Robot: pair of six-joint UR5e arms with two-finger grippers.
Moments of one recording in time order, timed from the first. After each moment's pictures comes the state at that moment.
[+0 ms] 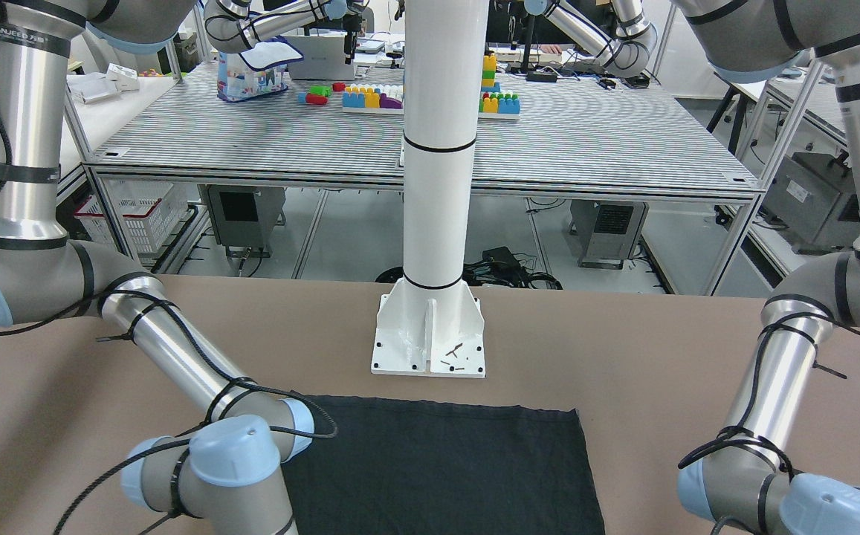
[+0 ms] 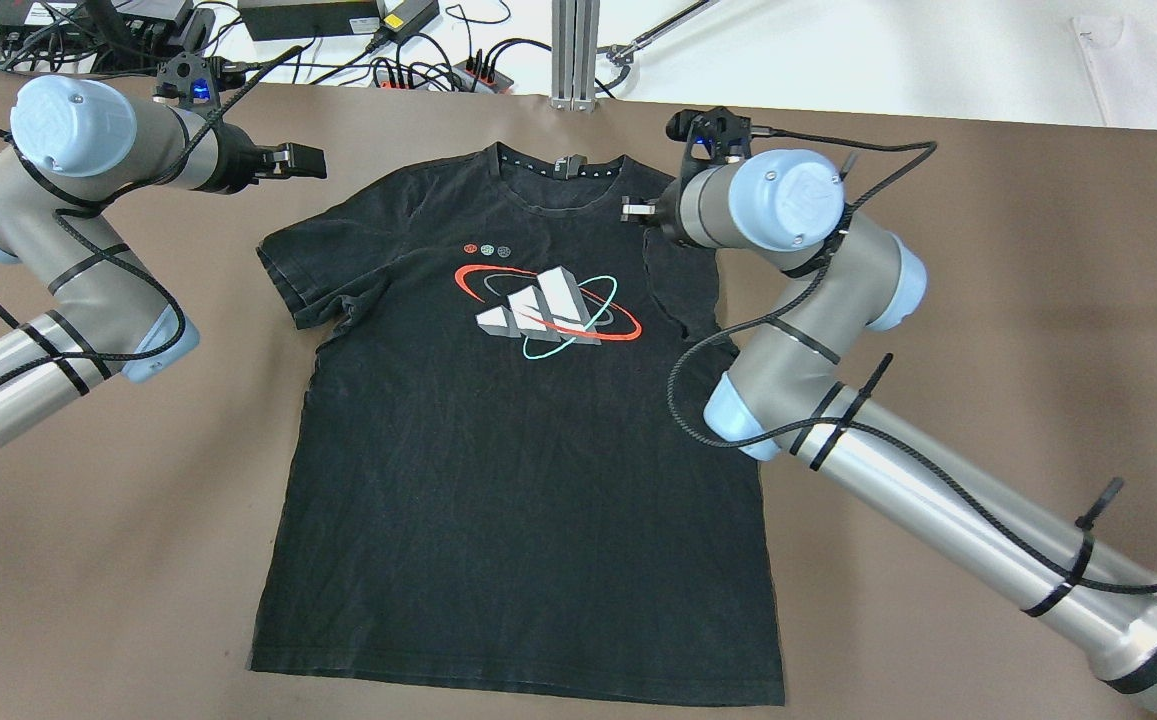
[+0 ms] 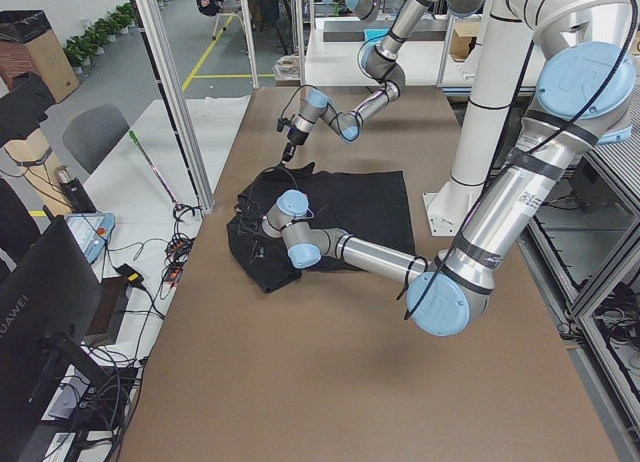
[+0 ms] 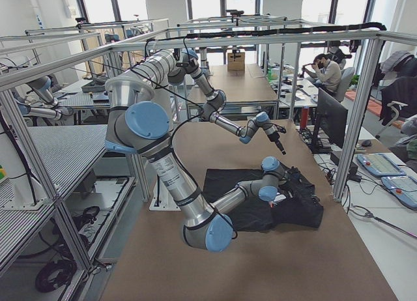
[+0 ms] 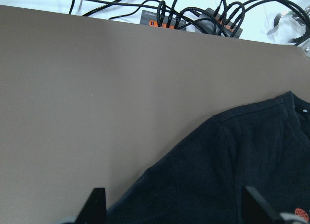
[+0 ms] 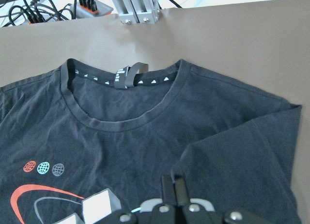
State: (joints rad) left arm -0.99 -2.15 -1.26 -2.40 -1.84 -1.08; right arm 0.79 -0.79 1.27 -0.89 1.69 1.11
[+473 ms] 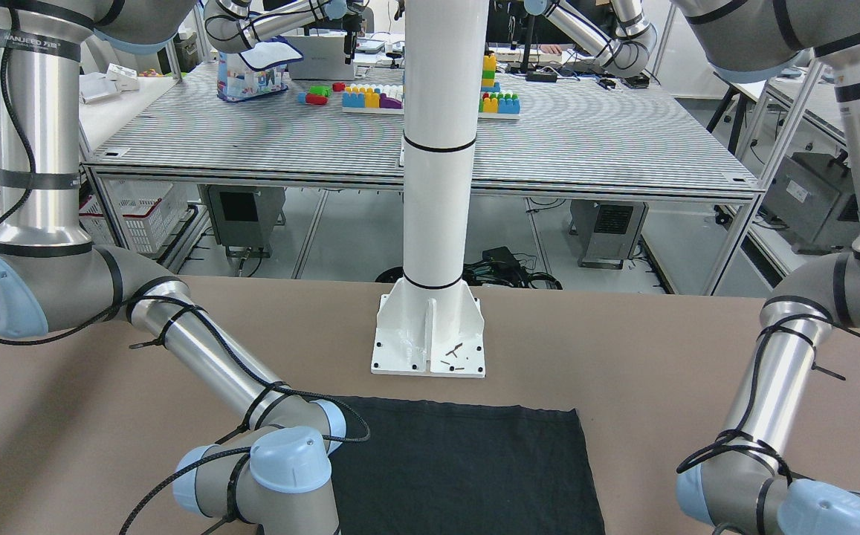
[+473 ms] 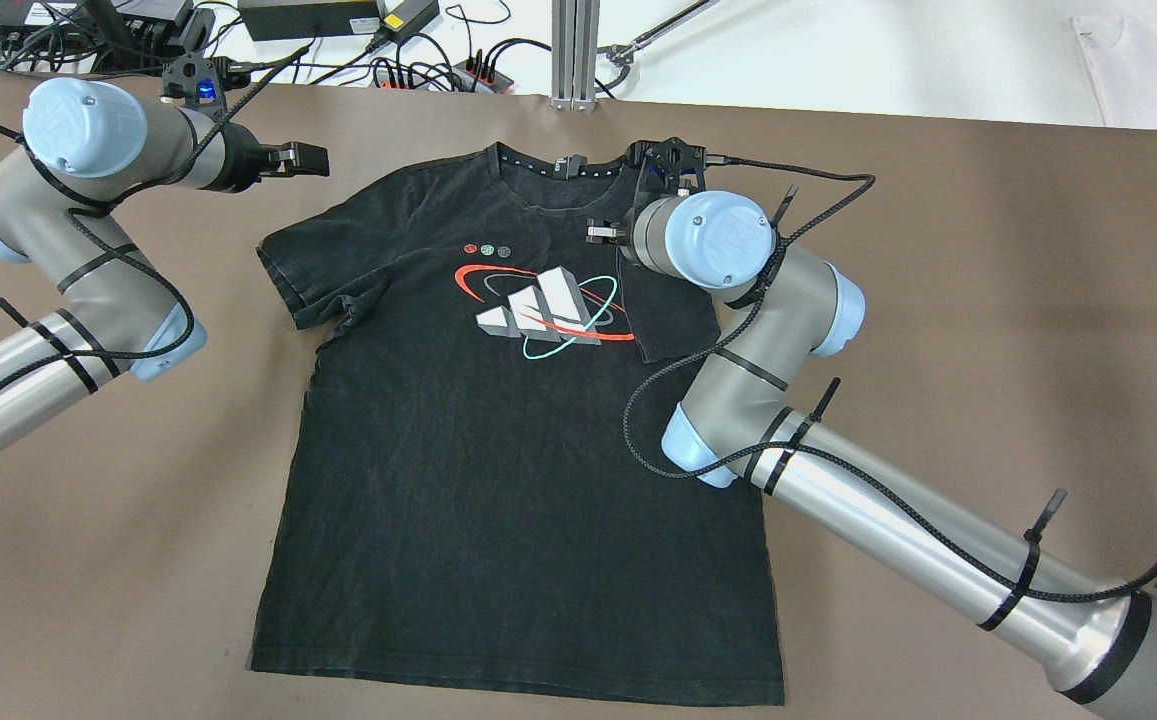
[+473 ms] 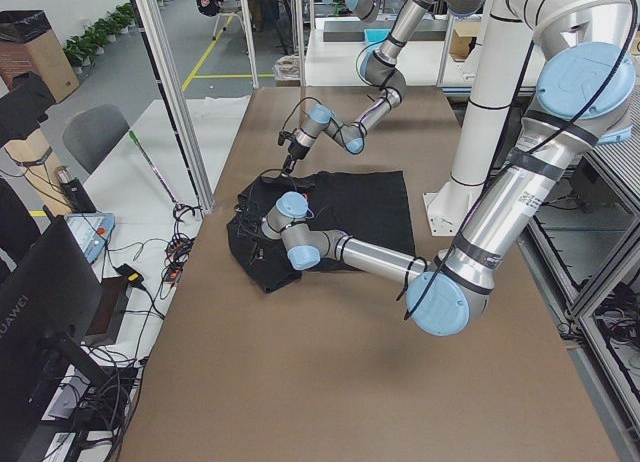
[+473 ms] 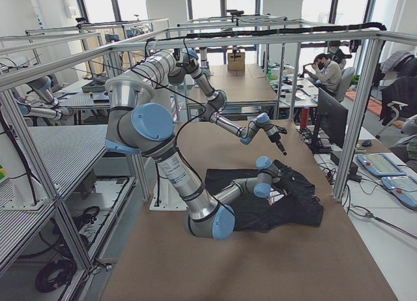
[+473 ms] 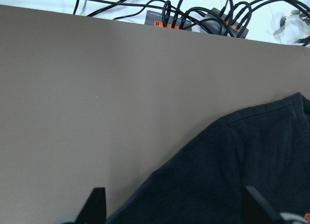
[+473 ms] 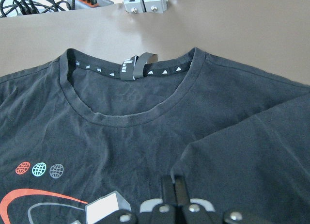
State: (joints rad) left arm -0.98 -2.17 -1.23 -2.41 -1.82 -1.09; right arm 0.72 -0.73 1.18 -0.88 1.57 1.13
